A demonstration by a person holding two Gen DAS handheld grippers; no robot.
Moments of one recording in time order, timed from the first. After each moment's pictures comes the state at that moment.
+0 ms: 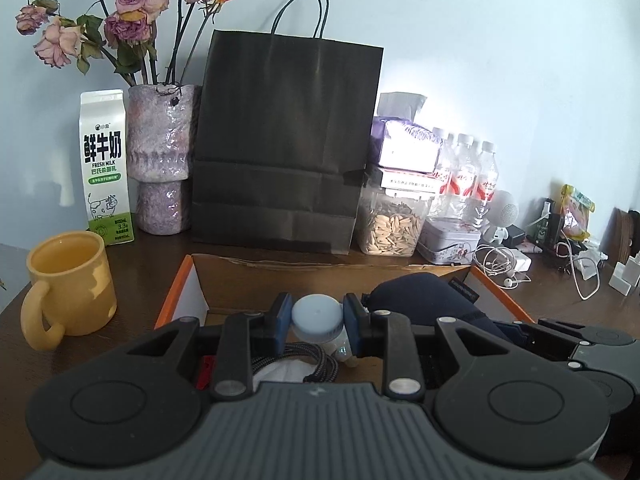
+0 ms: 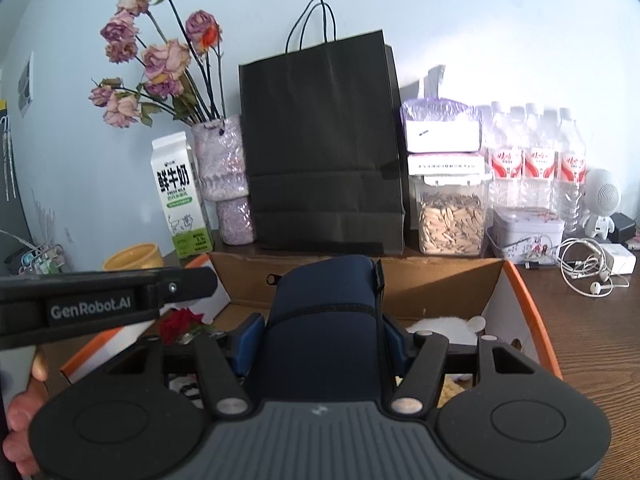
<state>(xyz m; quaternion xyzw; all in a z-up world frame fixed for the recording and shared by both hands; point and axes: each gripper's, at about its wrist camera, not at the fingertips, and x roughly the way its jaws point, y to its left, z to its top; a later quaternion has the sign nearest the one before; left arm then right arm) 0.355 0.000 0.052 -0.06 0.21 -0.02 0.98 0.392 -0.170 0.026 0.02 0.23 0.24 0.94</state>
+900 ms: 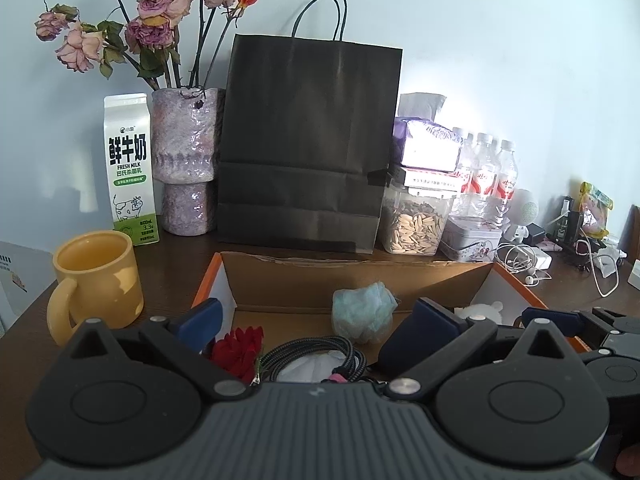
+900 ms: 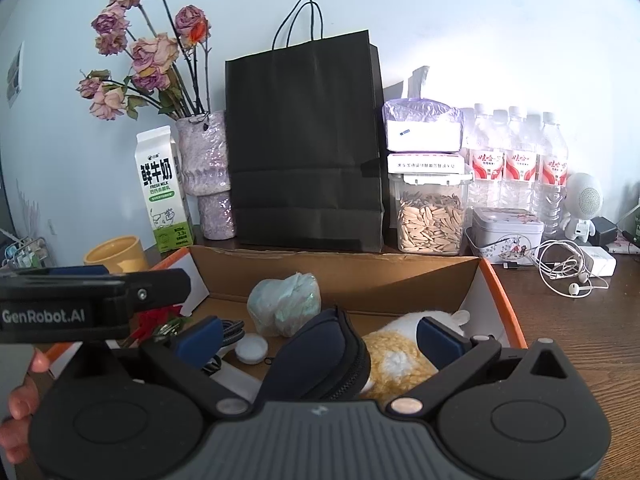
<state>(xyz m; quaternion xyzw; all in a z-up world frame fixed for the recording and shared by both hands) 0.344 0.006 0.050 -0.05 0.20 0.01 0.98 0.386 -0.175 0.027 0.00 0.22 0.21 0.95</state>
